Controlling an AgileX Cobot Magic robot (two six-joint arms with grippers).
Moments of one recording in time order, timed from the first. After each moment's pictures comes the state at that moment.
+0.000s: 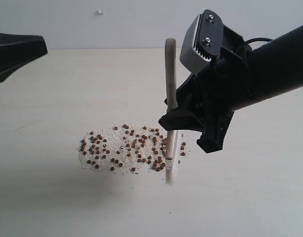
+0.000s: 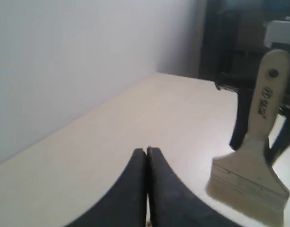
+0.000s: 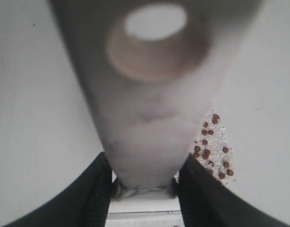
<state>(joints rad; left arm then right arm) -0.06 1.35 -0.59 1.38 -1.20 -0.90 0.44 1.42 -0.84 1.02 0.76 -1.54</state>
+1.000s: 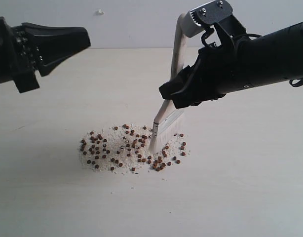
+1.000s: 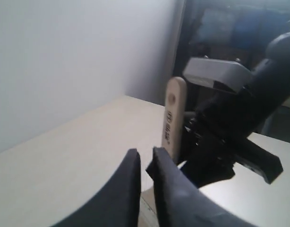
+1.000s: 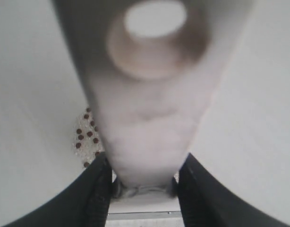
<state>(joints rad) -0.32 1.44 -0.63 1.16 -1.16 -0.92 0.44 1.48 -0.84 1.20 0.49 -1.30</state>
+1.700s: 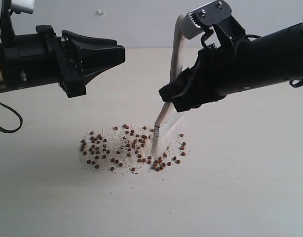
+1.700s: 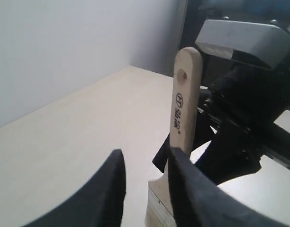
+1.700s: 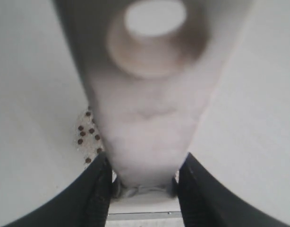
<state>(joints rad) -0.49 1.49 -0.70 1.11 -0.92 -0.92 0.44 1.48 -0.84 1.16 0.51 -1.30</state>
